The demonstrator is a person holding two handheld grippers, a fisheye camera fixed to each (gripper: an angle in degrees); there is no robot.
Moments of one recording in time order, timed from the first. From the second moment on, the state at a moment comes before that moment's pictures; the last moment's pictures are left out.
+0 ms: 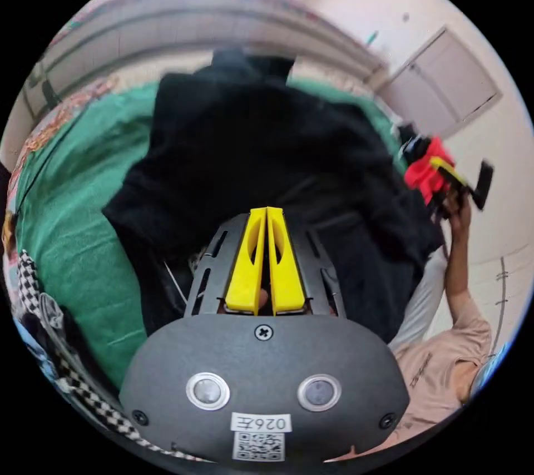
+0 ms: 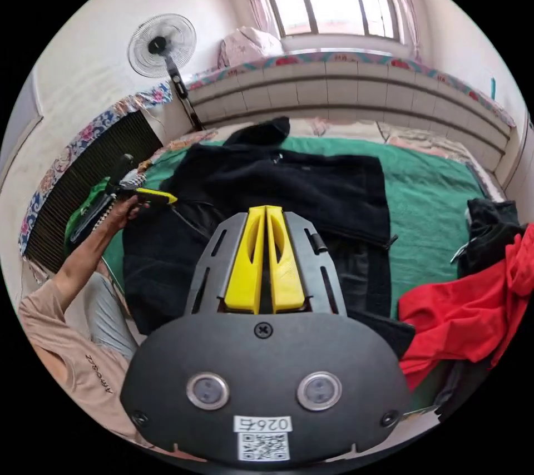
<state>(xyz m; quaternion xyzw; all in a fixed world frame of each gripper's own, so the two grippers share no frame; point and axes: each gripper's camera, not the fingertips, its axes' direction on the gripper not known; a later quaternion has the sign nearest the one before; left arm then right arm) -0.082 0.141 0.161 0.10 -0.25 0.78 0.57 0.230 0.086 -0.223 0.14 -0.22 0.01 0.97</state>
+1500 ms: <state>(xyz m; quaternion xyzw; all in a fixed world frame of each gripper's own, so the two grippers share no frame) -0.161 -0.103 0.034 0.16 0.07 0.68 0.72 0.598 -0.035 -0.319 0.08 -0.49 0.27 0.83</state>
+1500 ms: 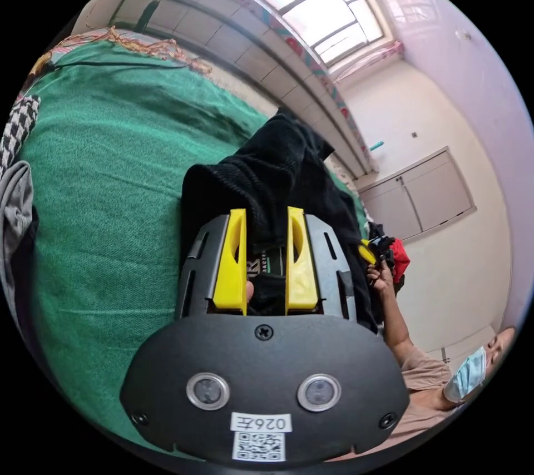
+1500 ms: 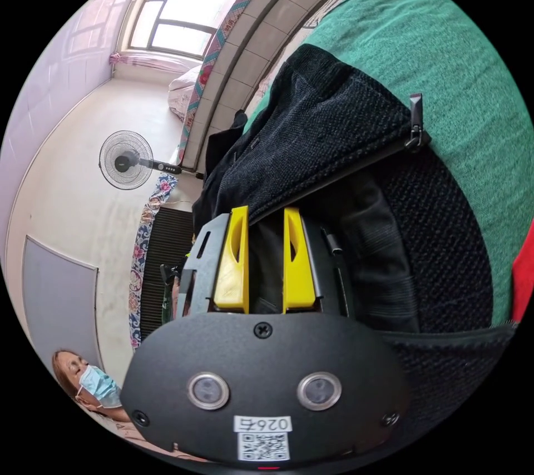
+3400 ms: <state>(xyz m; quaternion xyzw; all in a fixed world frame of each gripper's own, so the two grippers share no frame) 0.086 -0.207 -0.016 0.09 0.17 0.73 0.65 0.480 -0.203 -0.205 0.10 -0.32 0.23 0.91</state>
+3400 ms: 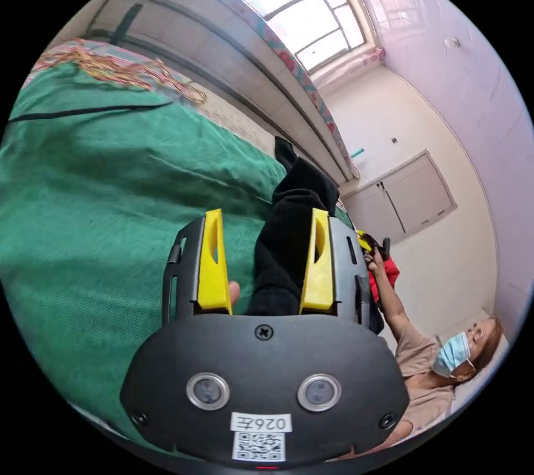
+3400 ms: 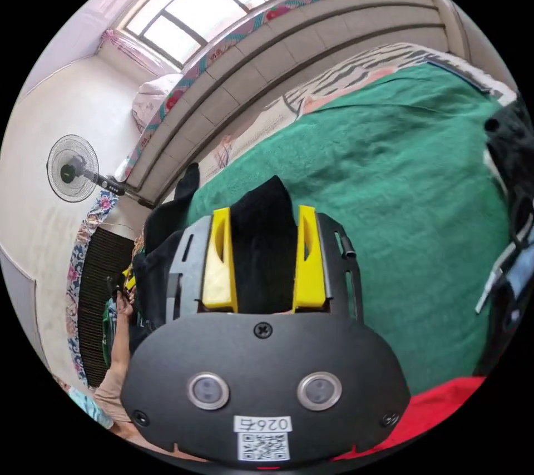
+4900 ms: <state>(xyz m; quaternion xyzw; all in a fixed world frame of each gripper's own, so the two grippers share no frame) -0.288 0.290 -0.210 0.17 0.39 0.89 0.19 0.209 0.337 -0.338 0.55 -0.03 -0.03 0.84</state>
